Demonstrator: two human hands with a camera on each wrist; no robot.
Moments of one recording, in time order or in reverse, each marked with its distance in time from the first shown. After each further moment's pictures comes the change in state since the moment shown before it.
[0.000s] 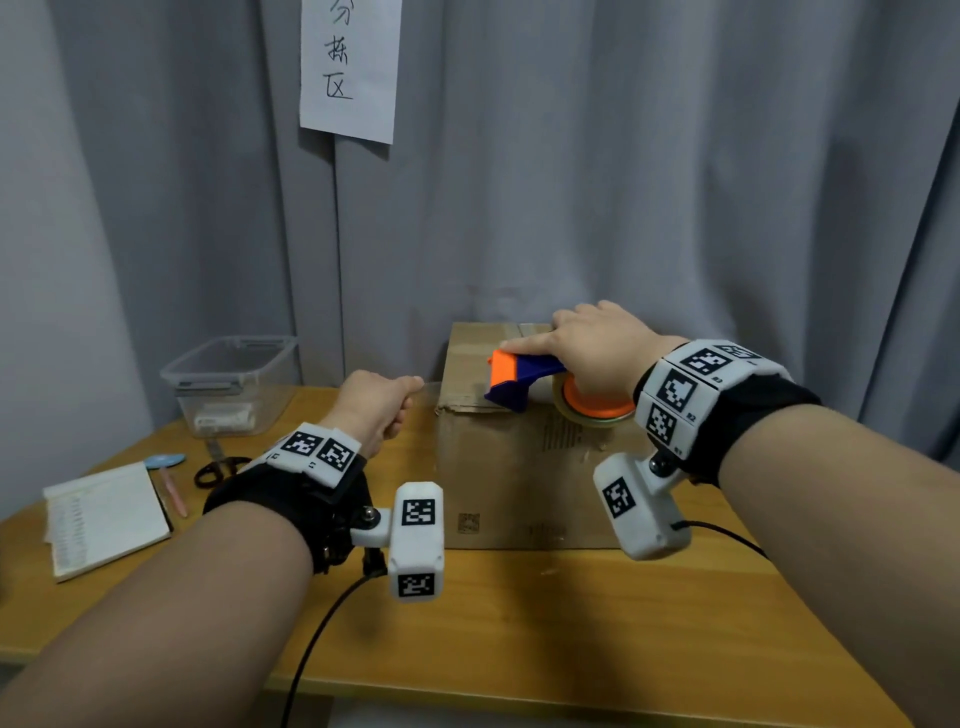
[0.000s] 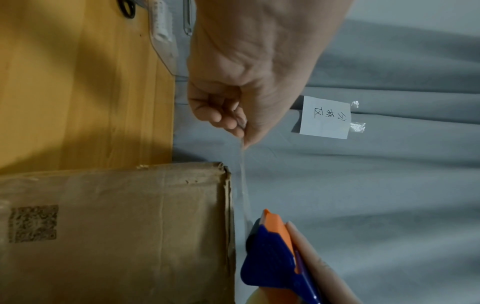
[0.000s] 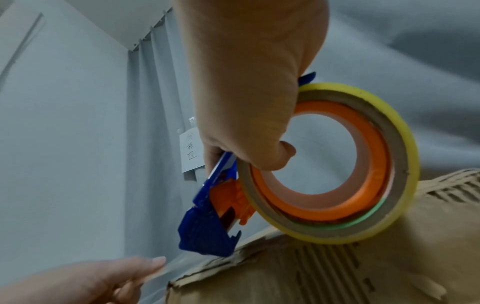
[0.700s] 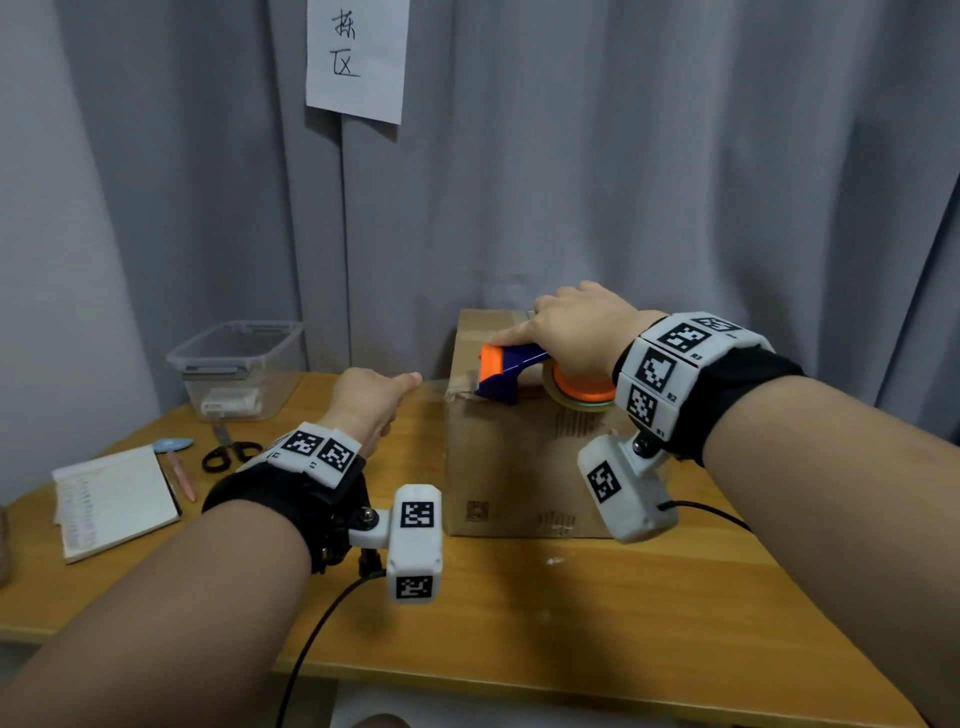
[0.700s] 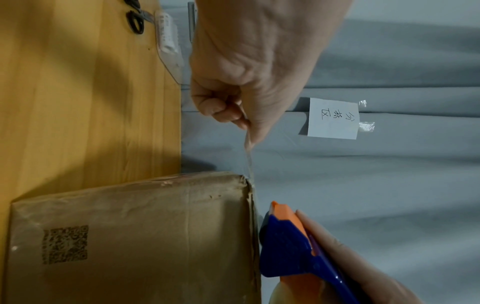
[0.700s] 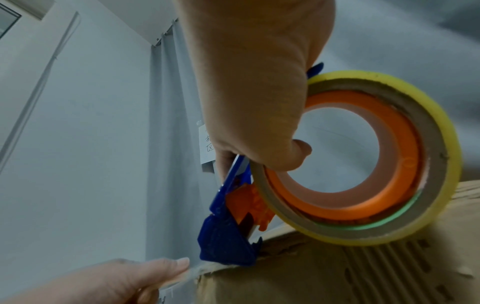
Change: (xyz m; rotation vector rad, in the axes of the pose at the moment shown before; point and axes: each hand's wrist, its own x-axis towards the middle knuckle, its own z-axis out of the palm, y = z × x) left_hand 0.004 -0.015 -0.010 0.073 0.059 0.044; right_hand 0.020 -0.019 -0.013 -0.111 -0.047 -0.071
